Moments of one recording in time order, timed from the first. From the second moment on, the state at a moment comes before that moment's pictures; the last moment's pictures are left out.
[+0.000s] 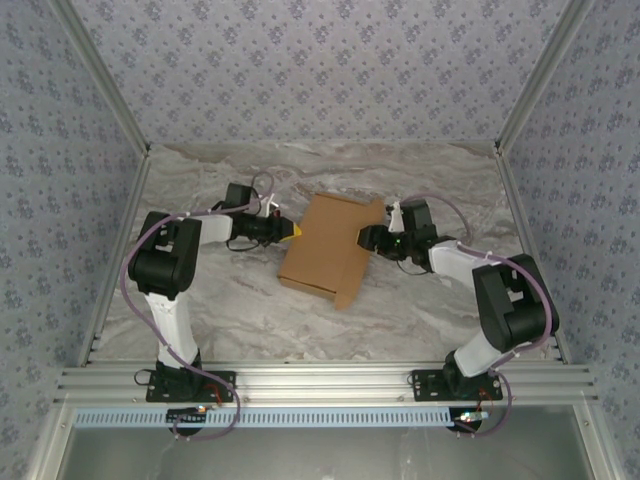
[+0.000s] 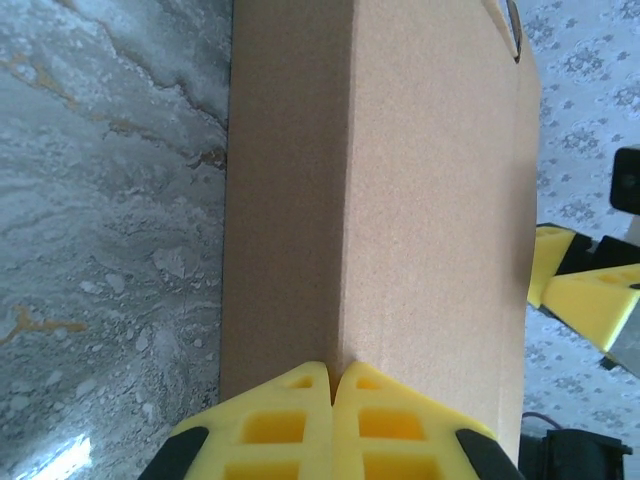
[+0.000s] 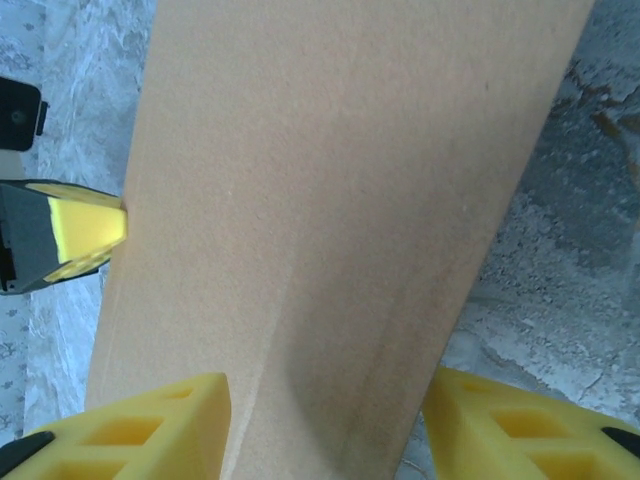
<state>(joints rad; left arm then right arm) -0.26 1.99 1.09 -0.01 0.93 -0.53 0.31 1.58 0.75 0.04 -0.49 0.61</state>
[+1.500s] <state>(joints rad) -0.23 2.00 1.04 0.13 0.98 -0.66 0.42 1.56 0.79 0.13 -0.47 0.77</state>
